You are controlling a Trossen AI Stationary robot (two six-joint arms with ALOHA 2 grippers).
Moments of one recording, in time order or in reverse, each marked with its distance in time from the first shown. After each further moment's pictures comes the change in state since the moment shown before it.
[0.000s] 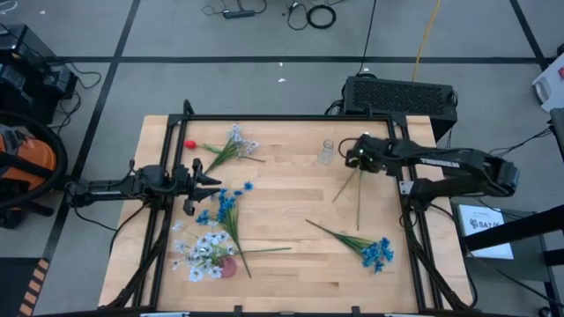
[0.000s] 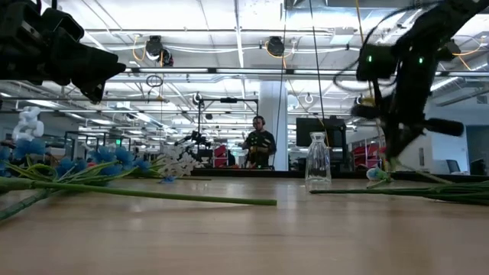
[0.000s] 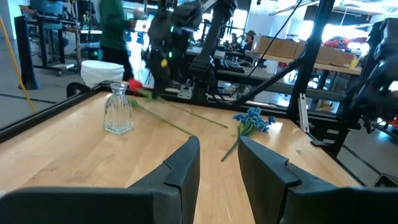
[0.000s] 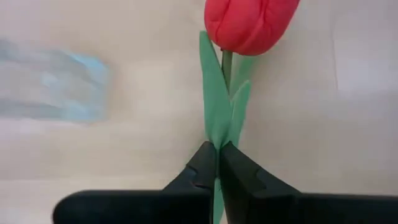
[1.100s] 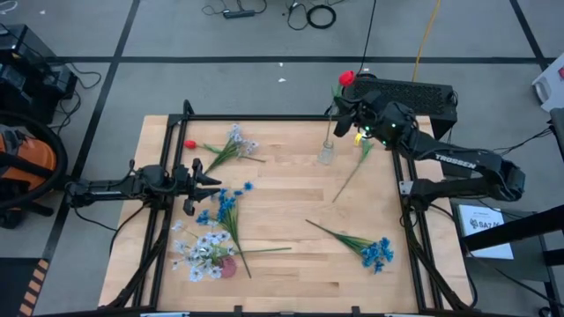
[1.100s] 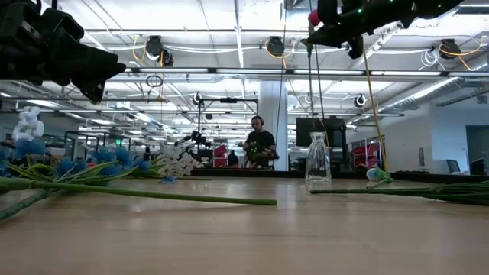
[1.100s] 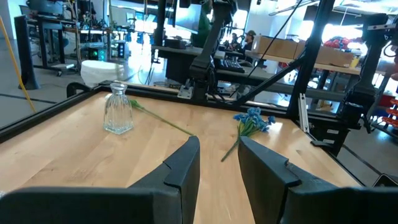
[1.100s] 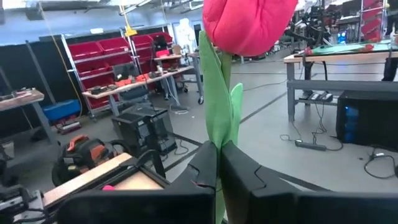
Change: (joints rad) left arm 0.000 0.000 0.000 0.000 0.000 0.000; right arm 0.028 -0.051 0.203 0.958 0.097 -1.025
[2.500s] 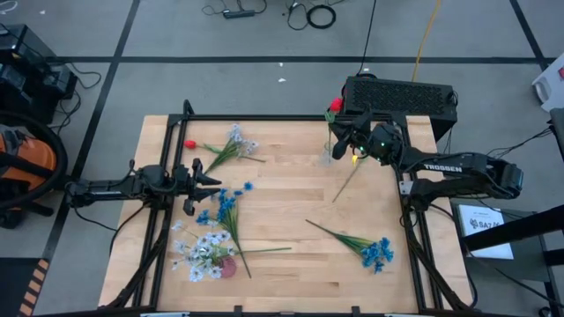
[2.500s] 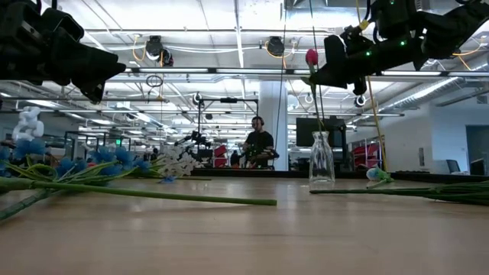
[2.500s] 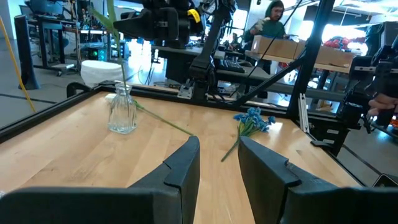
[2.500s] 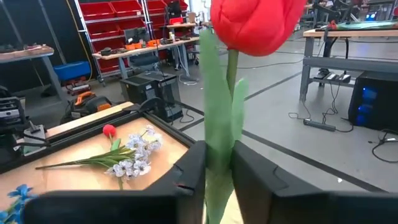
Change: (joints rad) left arm 0.000 0.000 0.000 0.000 0.000 0.000; right arm 0.010 0.026 -0.329 0.253 -0.079 -0.040
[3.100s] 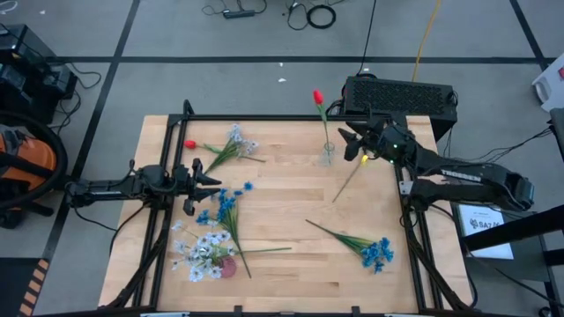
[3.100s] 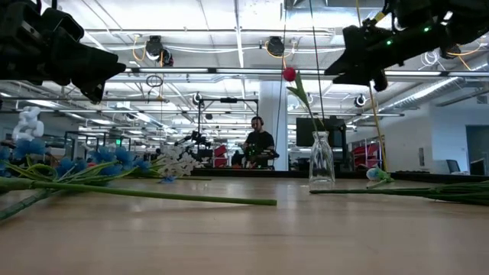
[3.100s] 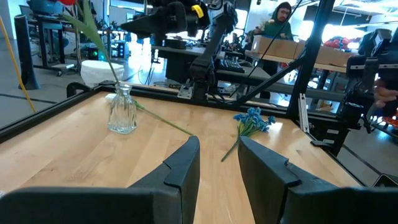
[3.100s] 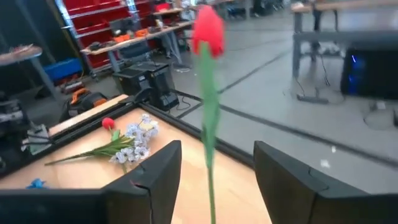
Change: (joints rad) left arm 0.000 0.000 0.000 0.000 0.000 0.000; right arm 0.000 -0.257 0.000 -0.353 0.046 0.149
